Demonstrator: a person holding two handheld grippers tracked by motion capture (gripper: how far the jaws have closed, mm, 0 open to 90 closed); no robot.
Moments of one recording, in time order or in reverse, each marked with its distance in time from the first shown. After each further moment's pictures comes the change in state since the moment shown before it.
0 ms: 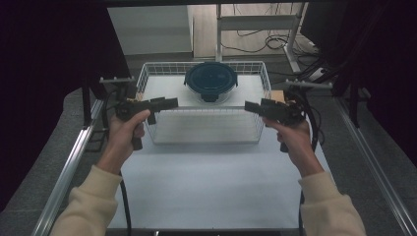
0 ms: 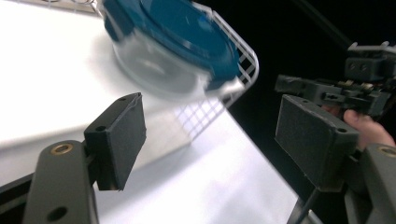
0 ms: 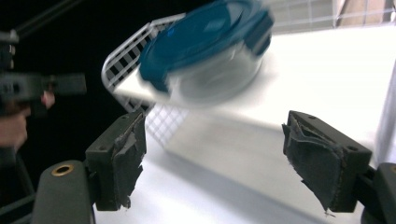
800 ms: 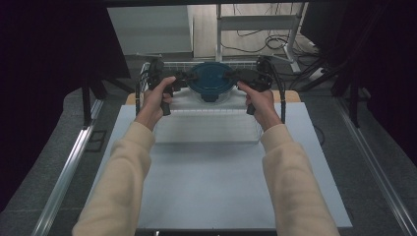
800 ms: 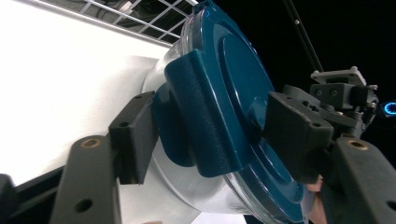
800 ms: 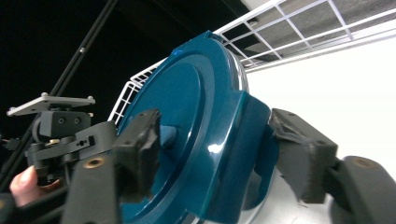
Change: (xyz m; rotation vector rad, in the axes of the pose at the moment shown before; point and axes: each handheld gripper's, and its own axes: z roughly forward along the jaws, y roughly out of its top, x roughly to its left) left arm 0.081 0.072 0.113 0.052 -0.067 -0.356; right arm -0.047 0.066 0.128 0.035 0.073 0.435
